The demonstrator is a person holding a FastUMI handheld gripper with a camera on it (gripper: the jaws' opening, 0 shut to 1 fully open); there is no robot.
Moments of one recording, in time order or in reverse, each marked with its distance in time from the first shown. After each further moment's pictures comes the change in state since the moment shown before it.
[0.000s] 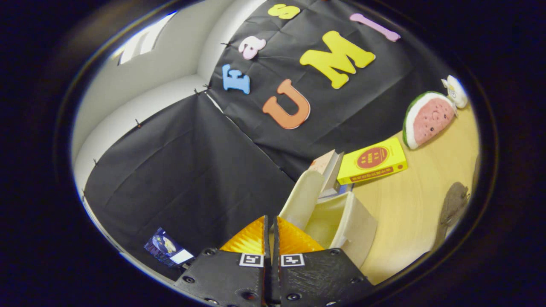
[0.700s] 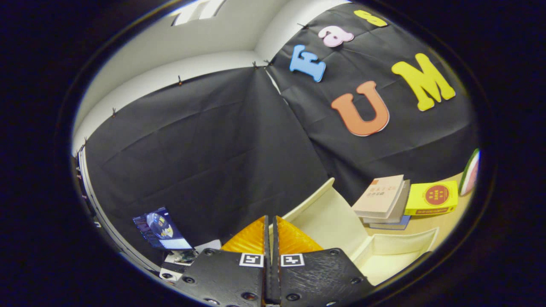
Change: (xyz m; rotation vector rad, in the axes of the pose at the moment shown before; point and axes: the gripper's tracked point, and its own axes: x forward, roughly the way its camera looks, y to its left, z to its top) arm 0.153 0.185 -0.044 -0.328 0.107 0.142
